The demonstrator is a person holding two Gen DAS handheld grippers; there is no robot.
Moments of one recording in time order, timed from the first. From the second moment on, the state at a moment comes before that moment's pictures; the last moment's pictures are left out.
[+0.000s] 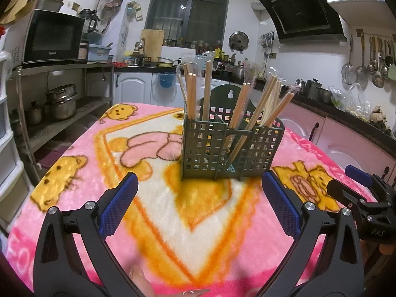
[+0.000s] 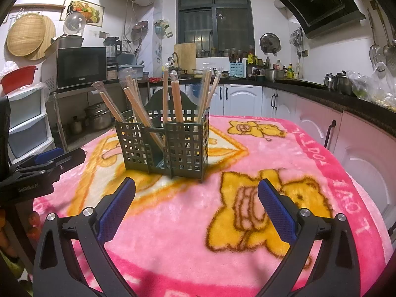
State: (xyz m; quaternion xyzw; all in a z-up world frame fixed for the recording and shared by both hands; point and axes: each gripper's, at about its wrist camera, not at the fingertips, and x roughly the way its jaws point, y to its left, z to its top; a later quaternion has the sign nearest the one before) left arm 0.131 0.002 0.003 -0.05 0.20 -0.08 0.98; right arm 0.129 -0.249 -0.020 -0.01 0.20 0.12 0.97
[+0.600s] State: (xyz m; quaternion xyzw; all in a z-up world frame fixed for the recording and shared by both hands) left arm 0.131 0.003 0.003 -0.05 0.20 -0.08 0.98; right arm 0.130 -0.250 -0.020 -0.01 0.20 0.12 0.97
